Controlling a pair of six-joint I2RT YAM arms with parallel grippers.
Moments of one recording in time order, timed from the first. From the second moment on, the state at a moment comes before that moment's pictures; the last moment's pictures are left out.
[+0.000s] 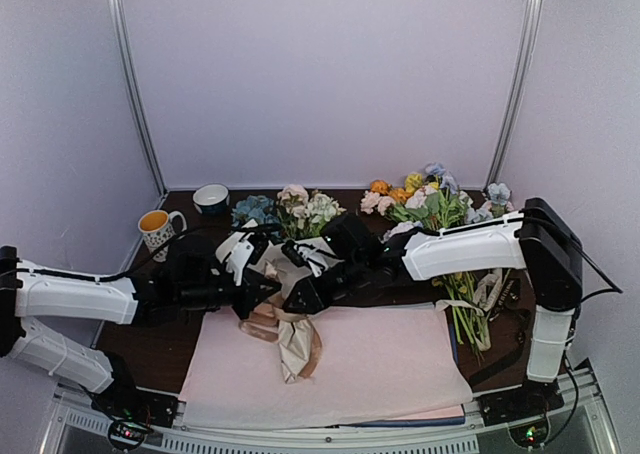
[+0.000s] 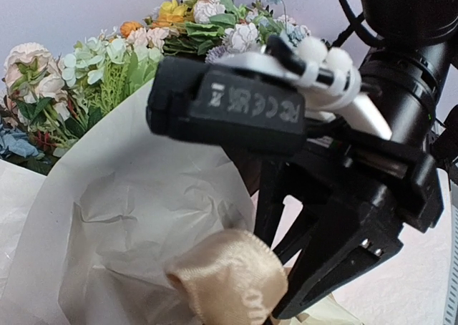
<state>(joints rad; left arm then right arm) -0.86 1.25 0.54 0.29 0.15 -0.15 0.97 1.92 1.30 -0.10 -0.48 0.39</state>
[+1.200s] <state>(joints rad) -0.86 1.17 0.43 0.32 0.15 -0.20 0.99 1.97 1.40 -0.15 -0.38 0.33</state>
